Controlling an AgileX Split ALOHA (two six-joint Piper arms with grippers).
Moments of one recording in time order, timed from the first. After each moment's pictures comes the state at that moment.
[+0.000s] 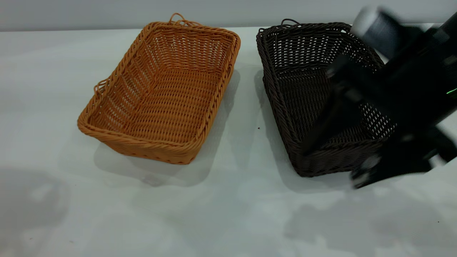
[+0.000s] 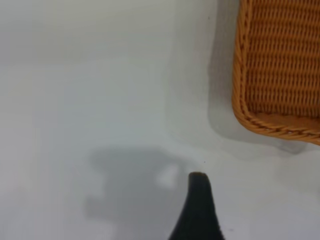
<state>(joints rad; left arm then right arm) -0.04 1.13 -0.70 -0.13 0.52 0.14 0.33 1.78 -0.63 1.17 0.67 -0.41</state>
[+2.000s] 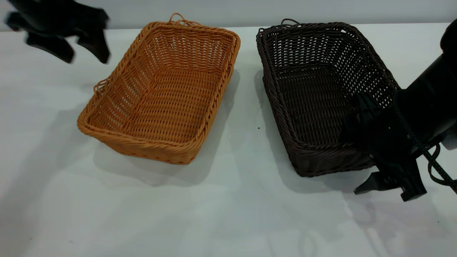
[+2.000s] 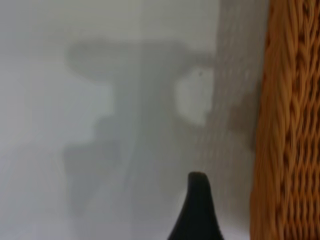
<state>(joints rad) -0.15 2.12 -1.32 -0.19 0.39 0.17 0.33 2.10 -0.67 1.79 0.15 -0.16</state>
